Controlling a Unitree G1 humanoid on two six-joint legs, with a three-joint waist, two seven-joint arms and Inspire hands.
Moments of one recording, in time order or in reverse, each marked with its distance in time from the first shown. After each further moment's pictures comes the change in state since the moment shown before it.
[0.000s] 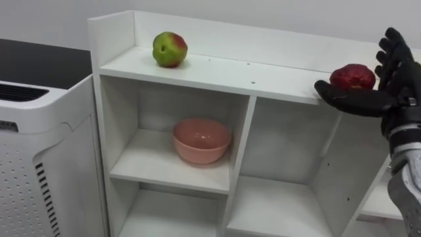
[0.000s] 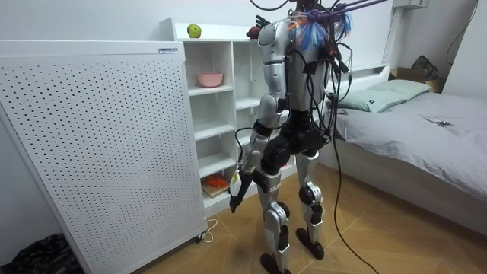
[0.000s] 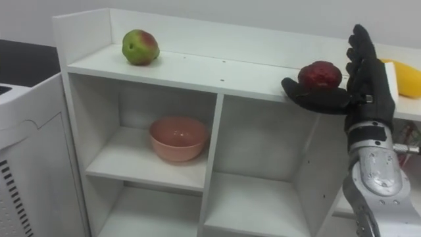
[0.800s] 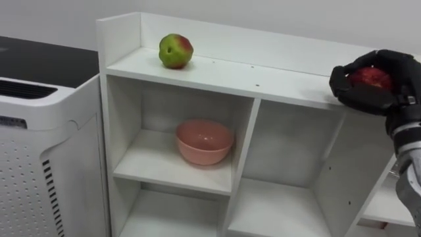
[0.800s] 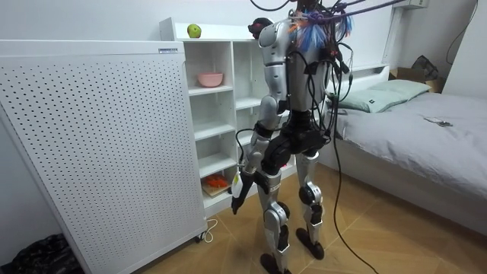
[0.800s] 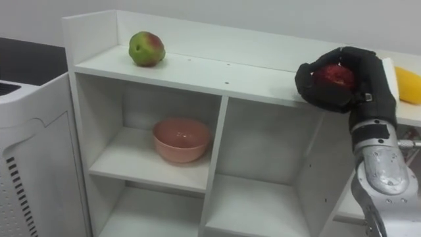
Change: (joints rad) left arm 0.000 0.008 -0.019 0.007 -0.001 0.002 -0.006; right arm 0.000 -0.042 0.016 0.013 -0.030 -0.016 0.037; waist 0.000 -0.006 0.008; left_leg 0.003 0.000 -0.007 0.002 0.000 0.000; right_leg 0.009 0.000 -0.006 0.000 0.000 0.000
